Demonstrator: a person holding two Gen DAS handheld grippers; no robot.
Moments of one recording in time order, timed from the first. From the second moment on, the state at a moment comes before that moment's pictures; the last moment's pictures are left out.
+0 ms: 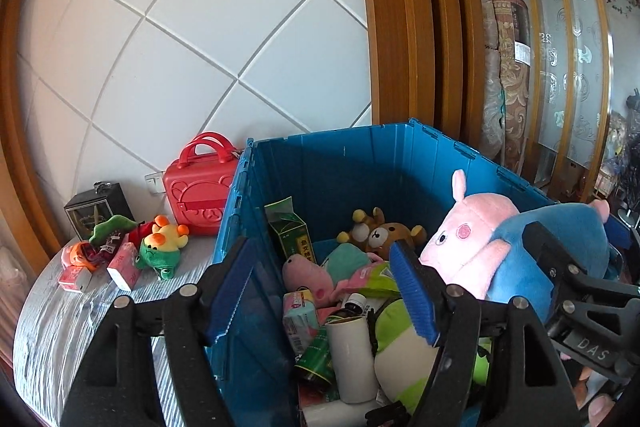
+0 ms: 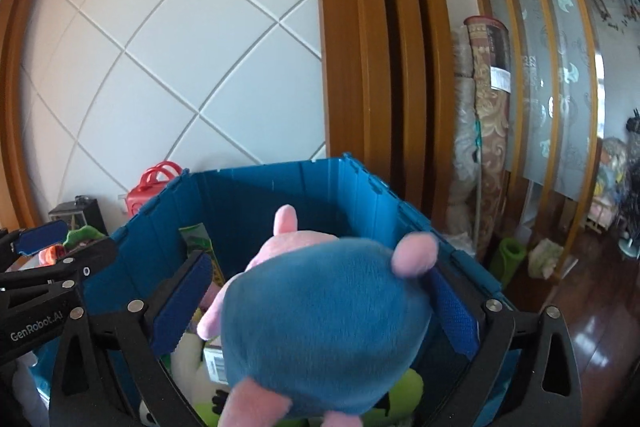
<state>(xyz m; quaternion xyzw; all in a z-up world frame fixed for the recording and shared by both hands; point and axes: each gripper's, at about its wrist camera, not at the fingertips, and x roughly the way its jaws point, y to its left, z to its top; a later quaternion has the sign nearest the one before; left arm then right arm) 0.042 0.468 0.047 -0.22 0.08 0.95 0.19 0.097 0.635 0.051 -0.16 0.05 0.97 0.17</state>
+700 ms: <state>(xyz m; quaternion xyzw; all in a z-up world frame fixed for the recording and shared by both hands) 0.058 0.463 0.036 -0.23 0.09 0.95 0.20 0.153 0.664 0.037 -0.24 0.04 0.94 0.24</state>
